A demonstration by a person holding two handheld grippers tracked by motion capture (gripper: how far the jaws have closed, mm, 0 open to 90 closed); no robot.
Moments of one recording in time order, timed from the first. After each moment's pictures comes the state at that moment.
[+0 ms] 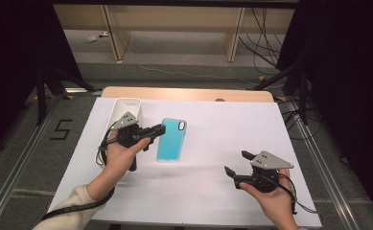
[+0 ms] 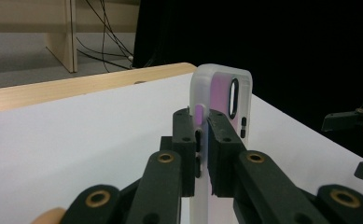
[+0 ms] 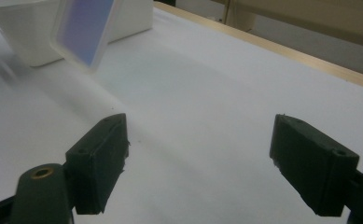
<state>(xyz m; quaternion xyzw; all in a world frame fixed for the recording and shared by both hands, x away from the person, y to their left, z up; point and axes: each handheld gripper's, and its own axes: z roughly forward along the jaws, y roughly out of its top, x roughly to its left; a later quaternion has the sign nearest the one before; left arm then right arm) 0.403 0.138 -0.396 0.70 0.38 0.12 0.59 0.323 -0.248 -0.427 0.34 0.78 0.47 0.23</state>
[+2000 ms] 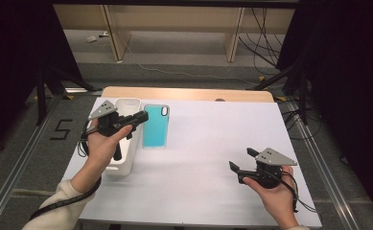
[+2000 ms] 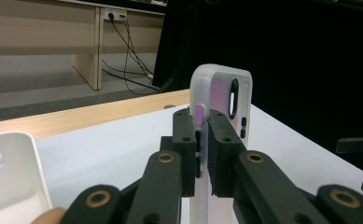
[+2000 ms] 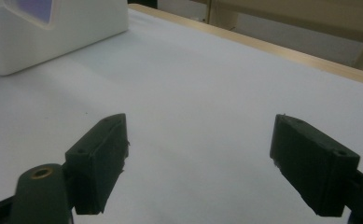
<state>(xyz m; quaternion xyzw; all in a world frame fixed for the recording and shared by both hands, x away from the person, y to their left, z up) 0.415 0.183 -0.370 0.67 0.39 0.16 0.61 0.333 -0.259 -0.433 0.37 0.76 0.47 0.25</state>
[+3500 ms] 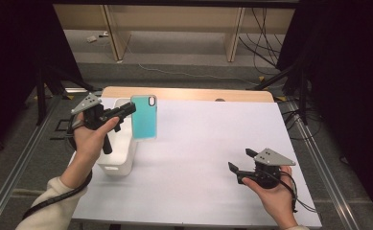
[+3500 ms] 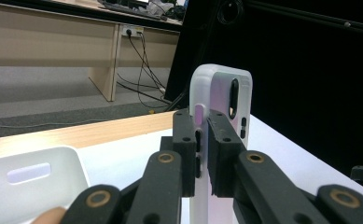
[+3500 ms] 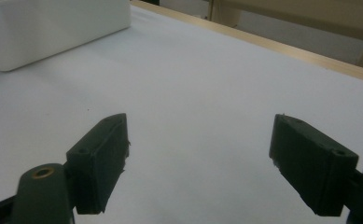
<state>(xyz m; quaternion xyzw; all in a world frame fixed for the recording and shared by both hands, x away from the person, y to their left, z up) 0.421 0.212 -0.356 0.64 0.41 0.18 0.62 0.333 -0.257 -0.435 0.37 0.77 0.46 0.25</state>
